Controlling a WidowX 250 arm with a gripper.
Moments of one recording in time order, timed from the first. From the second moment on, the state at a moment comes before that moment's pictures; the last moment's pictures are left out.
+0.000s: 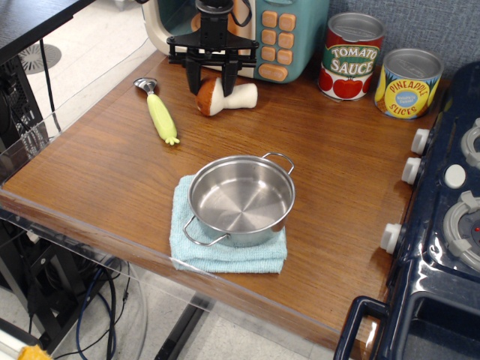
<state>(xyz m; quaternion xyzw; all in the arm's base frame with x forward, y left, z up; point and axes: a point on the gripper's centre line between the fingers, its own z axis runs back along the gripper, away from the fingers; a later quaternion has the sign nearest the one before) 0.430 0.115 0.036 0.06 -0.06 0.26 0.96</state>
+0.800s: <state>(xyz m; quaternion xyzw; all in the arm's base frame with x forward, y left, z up) 0.412 0.122 0.061 0.07 -0.09 0.29 0.95</state>
